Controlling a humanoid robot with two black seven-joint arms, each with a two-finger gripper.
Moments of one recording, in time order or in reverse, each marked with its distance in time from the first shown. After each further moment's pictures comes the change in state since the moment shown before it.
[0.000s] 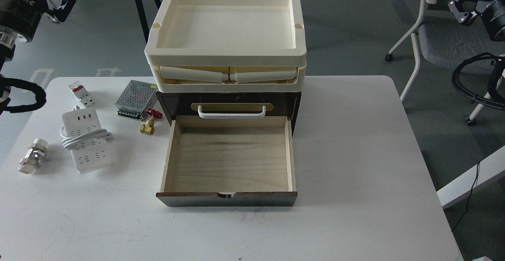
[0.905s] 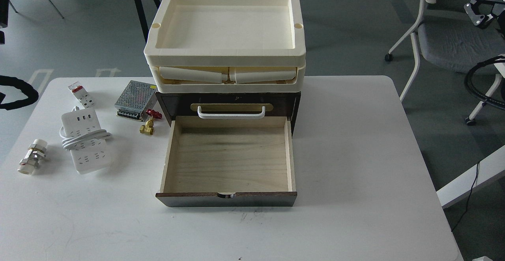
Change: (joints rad) left arm 0.170 0.178 -0.303 -0.399 0.144 -0.001 -0.076; right arm -0.022 -0.043 0.006 -0.006 0.009 0.000 0.003
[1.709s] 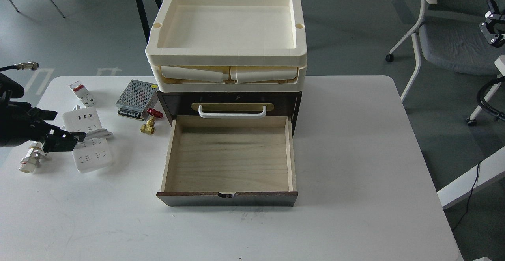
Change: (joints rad) left arm 0.069 0.259 0.364 -0.076 2.086 0.005 -0.005; right arm -0.085 -0.035 0.040 0.001 0.002 0.000 0.004
